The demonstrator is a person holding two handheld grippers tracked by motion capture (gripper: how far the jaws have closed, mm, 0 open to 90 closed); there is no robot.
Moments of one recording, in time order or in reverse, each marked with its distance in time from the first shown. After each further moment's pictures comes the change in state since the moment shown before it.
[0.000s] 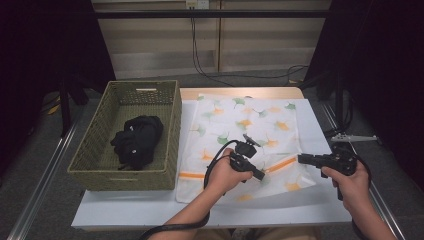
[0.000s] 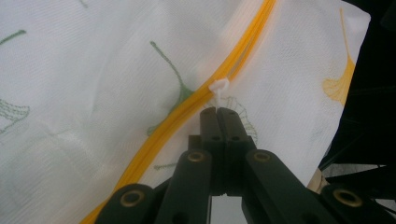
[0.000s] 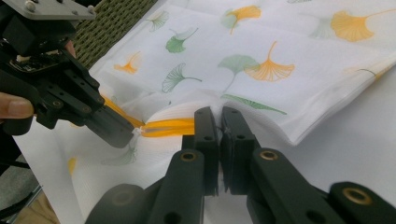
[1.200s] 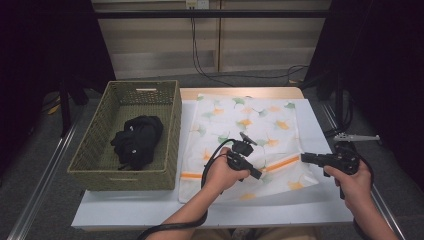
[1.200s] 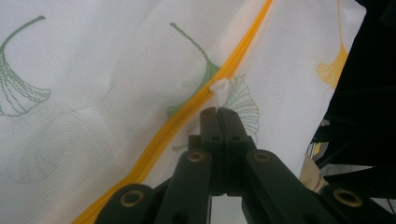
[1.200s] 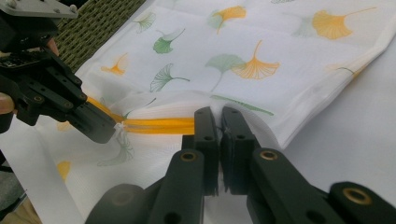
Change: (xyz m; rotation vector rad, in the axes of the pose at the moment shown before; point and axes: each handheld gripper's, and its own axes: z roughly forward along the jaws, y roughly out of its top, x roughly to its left) left arm 0.005 0.001 -0.005 0.018 0.001 -0.026; right arm -0.007 0.000 -0.003 -0.004 -0.045 0.002
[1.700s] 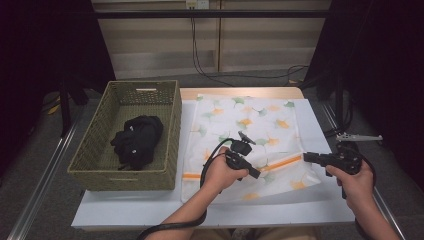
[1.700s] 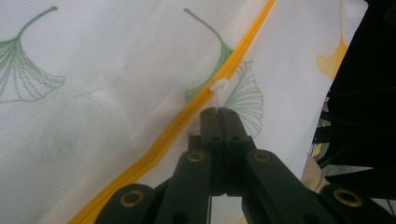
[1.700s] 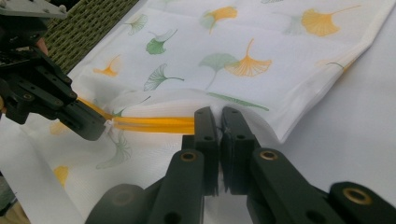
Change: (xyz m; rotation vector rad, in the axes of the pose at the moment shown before) left arm 0.003 -0.001 -0.002 -0.006 0.007 -0.017; right arm -0.005 -0.001 -0.004 -0.007 -0.027 0.001
